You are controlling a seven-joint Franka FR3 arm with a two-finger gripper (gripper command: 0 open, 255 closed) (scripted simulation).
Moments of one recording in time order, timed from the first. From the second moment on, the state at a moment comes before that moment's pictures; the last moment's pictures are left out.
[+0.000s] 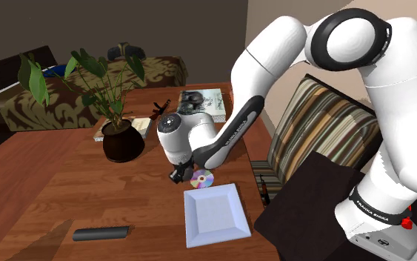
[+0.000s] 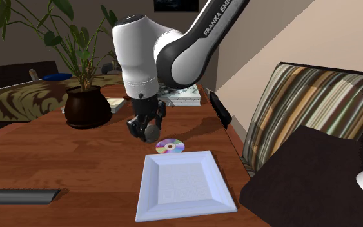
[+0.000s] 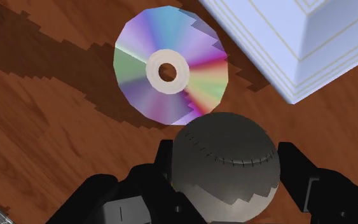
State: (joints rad) arm 0.20 0.62 0.37 -1.89 -0.77 2.41 0.93
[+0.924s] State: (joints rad) arm 0.13 0.65 0.43 -1.74 -0.62 2.29 0.78
